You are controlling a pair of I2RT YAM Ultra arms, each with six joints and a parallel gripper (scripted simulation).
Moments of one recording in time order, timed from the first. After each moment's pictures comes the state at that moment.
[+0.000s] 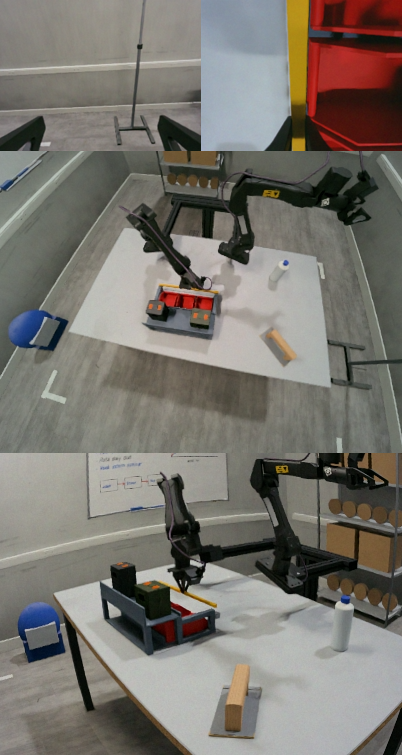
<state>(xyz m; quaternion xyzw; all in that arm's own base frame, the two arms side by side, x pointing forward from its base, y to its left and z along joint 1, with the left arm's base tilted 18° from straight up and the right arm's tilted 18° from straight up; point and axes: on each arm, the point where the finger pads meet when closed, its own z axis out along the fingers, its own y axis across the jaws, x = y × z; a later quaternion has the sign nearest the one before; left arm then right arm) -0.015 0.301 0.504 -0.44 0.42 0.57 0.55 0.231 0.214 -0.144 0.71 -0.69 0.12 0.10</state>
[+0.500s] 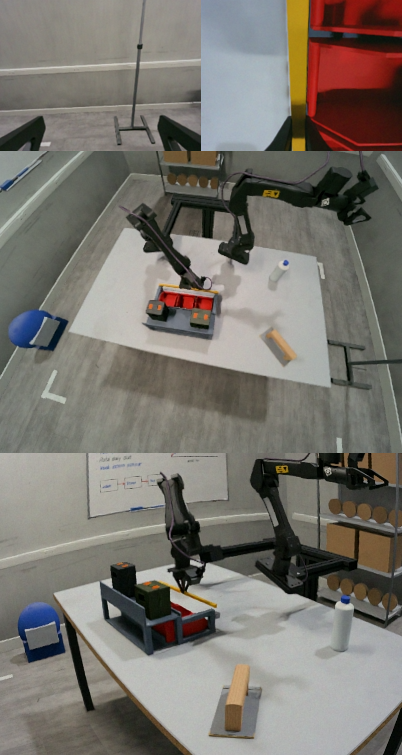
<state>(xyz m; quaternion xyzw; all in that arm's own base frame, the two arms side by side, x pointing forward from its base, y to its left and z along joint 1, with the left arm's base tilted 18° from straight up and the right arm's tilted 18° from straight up) -0.015 0.301 0.504 -0.44 0.42 0.57 0.55 0.231 0.214 -0.144 0.71 -0.69 0.12 0.10</state>
